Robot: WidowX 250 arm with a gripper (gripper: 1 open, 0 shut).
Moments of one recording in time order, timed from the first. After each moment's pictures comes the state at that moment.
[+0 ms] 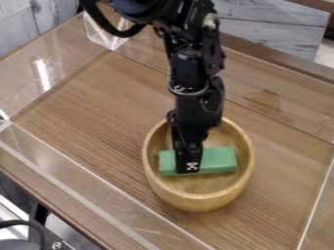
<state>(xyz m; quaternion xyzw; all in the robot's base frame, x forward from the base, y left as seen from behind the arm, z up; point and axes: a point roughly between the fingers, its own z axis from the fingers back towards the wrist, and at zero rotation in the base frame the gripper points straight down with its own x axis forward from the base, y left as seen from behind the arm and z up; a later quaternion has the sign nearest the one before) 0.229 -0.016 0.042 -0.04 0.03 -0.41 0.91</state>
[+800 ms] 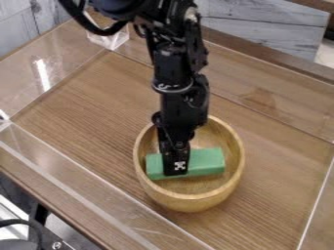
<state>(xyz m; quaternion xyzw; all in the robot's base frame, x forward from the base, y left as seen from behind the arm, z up) 0.215 -0.010 0.048 -0.07 0.04 -0.39 0.92</state>
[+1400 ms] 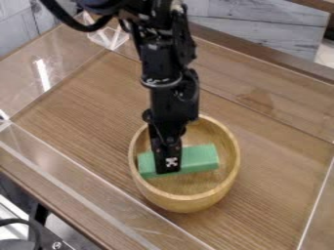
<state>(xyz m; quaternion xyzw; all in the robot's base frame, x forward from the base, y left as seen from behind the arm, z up) 0.208 -0.005 0.057 -0.08 0.04 -0.38 0.92</state>
